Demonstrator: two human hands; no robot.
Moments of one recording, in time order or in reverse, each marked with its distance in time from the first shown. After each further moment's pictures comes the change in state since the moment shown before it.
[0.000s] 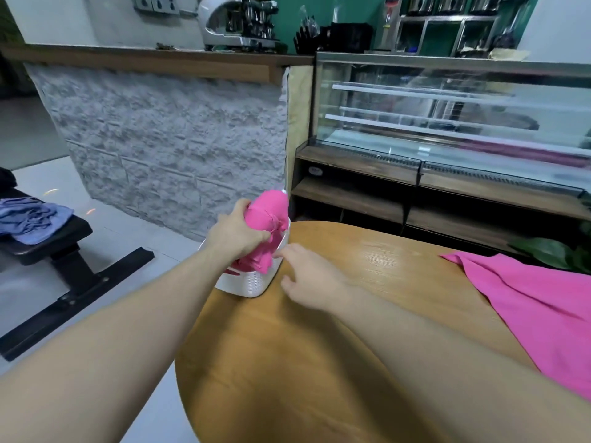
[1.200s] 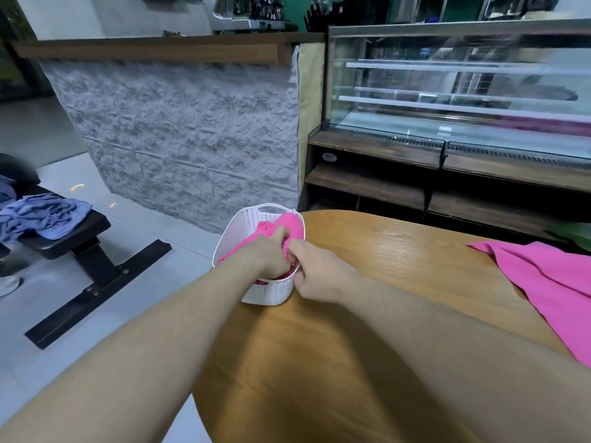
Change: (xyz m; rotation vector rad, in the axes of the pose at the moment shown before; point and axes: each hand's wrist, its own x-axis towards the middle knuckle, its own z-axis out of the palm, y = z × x) left_hand -0.009 0.002 0.037 0.397 -0.423 0.036; right_hand 0.025 0.013 0.017 0.106 -0.043 -0.089
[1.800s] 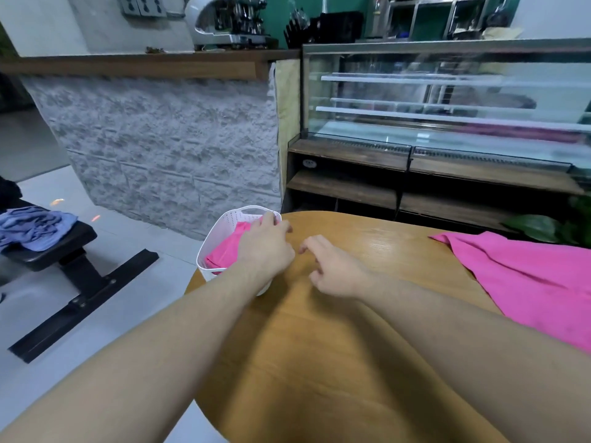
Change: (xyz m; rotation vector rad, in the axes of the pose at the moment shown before) left_hand -0.042 0.045 0.008 0.066 0.456 0.171; right_hand -0.061 0.019 -0.030 -0.032 -0.006 0.142
